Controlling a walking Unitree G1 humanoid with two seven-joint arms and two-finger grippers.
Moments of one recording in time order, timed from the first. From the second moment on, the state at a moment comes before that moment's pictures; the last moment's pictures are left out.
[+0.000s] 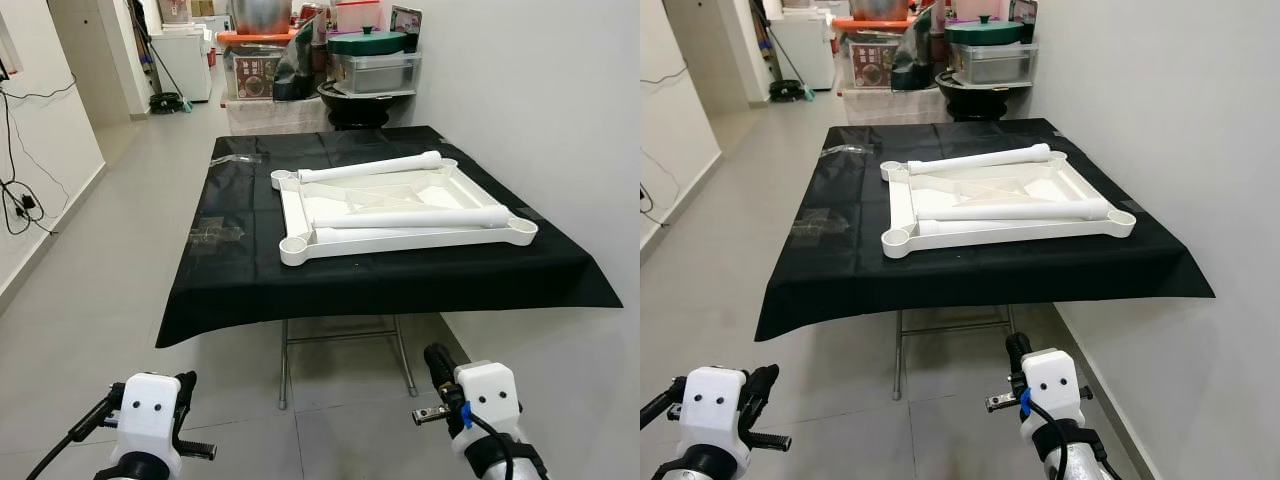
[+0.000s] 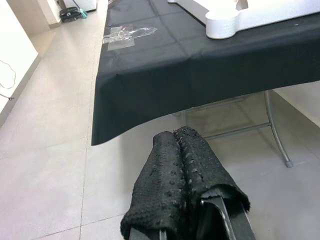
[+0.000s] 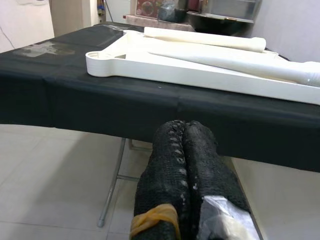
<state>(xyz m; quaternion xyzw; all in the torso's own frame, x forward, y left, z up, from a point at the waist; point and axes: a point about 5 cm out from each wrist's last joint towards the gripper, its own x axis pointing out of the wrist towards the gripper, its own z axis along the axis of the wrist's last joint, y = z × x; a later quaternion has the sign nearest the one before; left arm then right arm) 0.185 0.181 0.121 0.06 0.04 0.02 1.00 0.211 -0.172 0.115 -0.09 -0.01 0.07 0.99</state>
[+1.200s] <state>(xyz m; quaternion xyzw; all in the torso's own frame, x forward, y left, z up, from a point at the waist) 0.193 0.178 0.141 0.04 -0.04 0.00 1.00 0.216 -0.173 0.120 -0.08 -0.03 0.07 0.99</state>
